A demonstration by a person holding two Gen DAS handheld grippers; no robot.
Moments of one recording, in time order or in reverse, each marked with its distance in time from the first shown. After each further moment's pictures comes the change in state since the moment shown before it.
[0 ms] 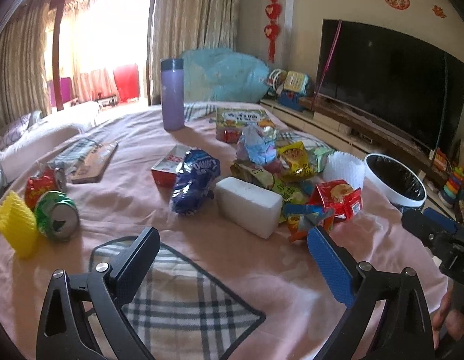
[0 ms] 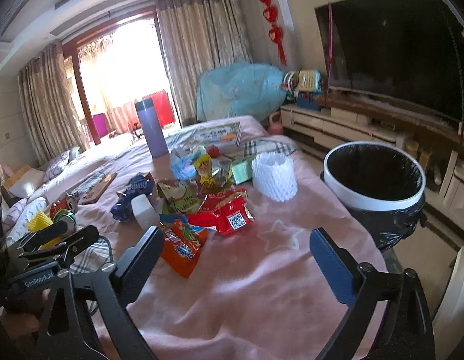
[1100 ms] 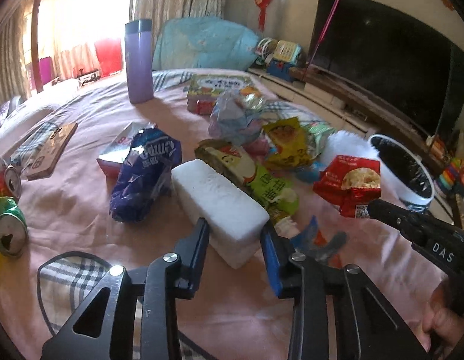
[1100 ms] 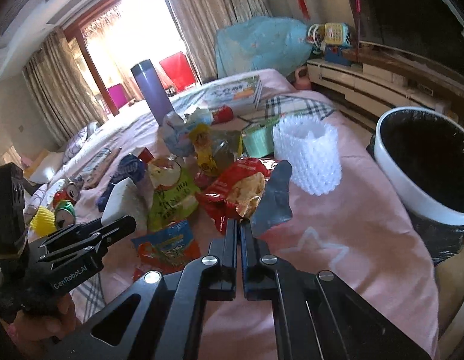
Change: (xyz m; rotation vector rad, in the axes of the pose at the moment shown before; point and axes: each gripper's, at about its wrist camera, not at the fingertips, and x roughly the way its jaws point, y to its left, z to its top) left arm 0.076 -0.016 0.034 0.001 0.129 -0.068; right arm 0.077 -0.020 0.019 0.021 0.207 0.153
